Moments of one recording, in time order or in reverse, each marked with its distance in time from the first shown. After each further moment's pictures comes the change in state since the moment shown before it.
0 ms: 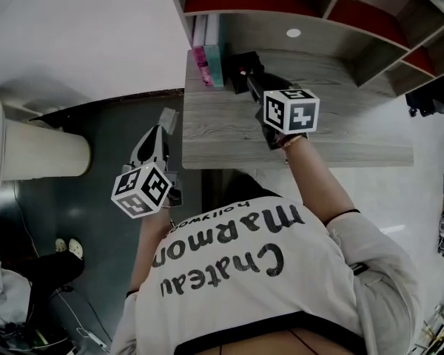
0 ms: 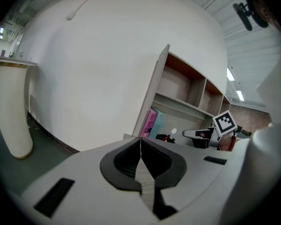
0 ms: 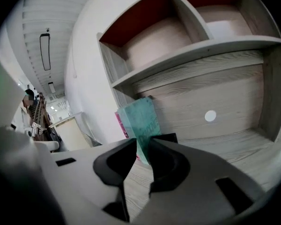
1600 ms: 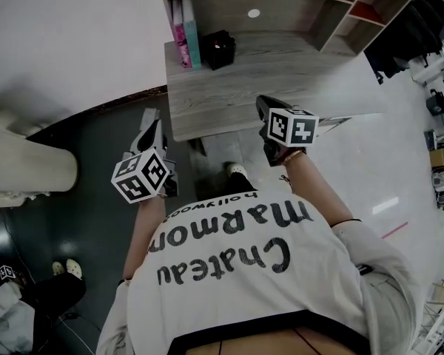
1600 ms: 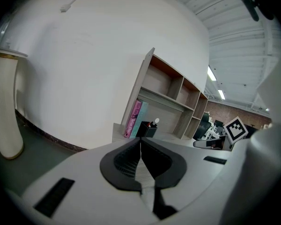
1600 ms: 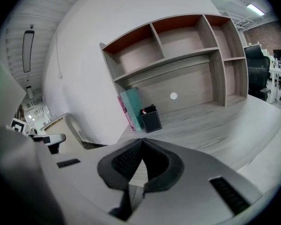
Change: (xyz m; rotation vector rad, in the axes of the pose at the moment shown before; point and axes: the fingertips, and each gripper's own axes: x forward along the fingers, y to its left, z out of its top) left arm -0.070 -0.012 -0.050 0.048 0.059 -0.197; right arm -0.154 0.033 -0.120 0.165 0.007 -0.248
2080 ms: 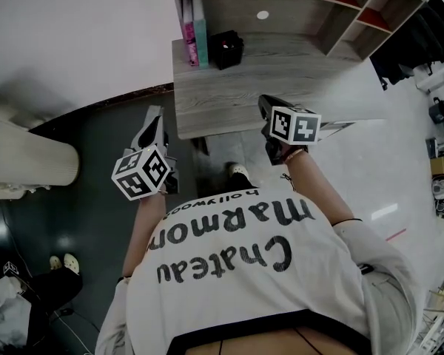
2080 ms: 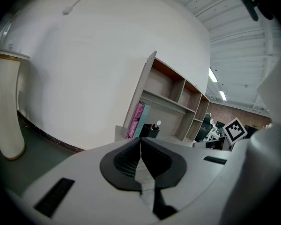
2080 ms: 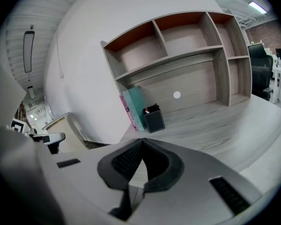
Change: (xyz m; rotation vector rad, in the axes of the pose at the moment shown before) left arm -0.006 0.008 0.009 -0.006 -0.022 0.018; right arm 0.009 0.009 0.003 -0.002 0.018 0.020
